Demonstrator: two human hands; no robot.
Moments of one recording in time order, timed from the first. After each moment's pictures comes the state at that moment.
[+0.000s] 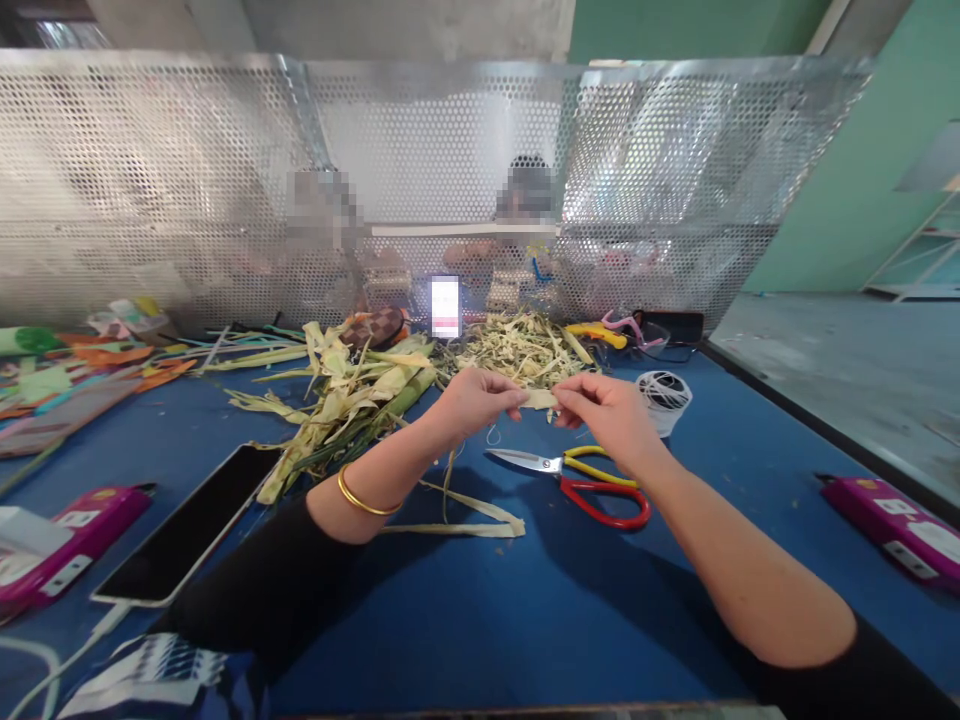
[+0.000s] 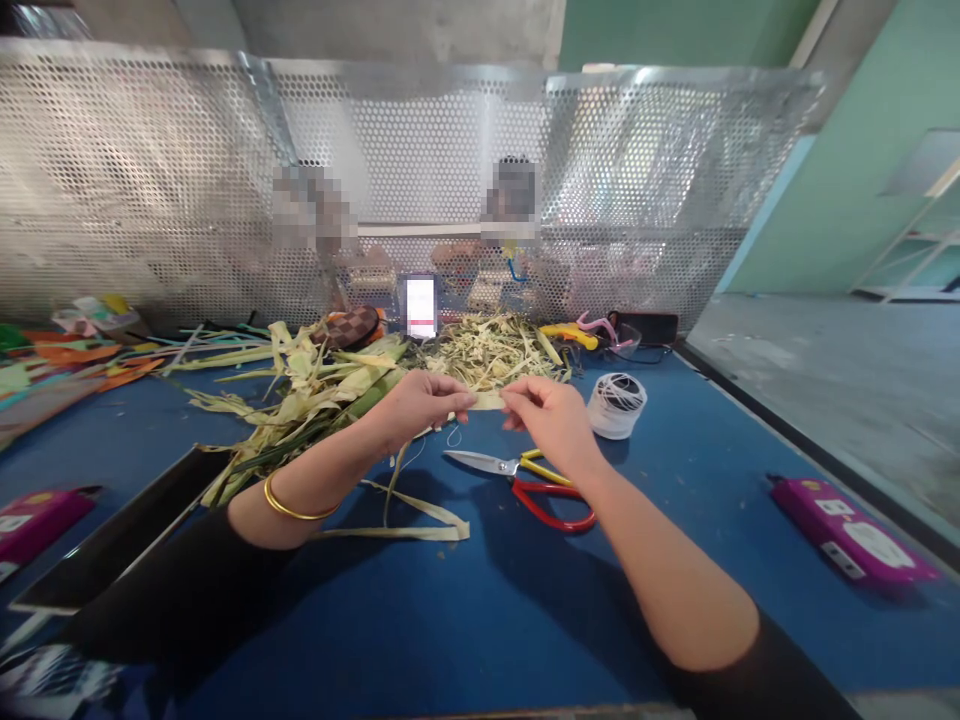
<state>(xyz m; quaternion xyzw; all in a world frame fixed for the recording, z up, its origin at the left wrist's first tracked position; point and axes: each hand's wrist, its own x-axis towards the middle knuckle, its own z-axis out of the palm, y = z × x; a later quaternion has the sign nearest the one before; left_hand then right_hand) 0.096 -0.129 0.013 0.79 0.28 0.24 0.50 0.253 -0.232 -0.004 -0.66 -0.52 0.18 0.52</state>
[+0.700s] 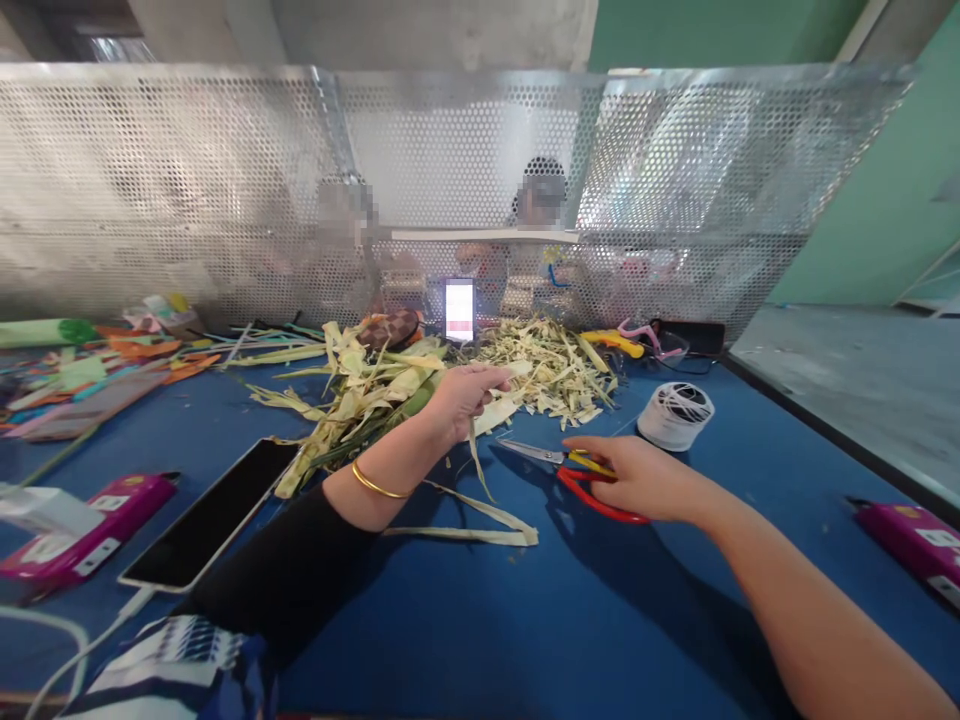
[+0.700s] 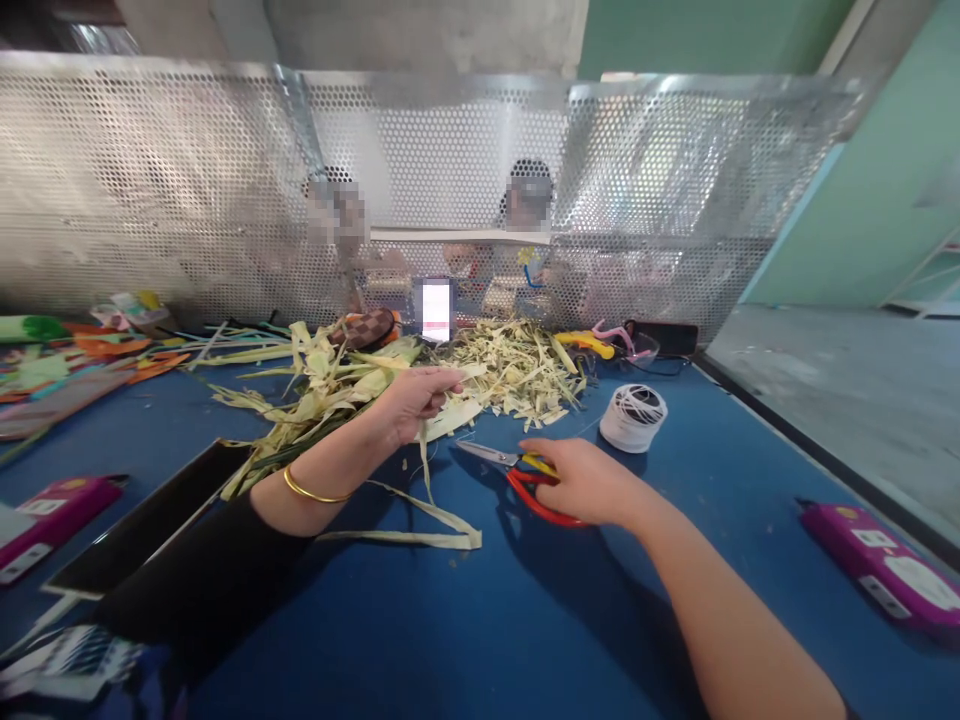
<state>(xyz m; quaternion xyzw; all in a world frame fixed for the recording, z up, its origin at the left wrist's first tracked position) 0.097 -0.109 0.013 0.56 0.38 0.34 0.65 0.273 -0.258 -0.020 -0.71 -0.67 0.18 0.12</state>
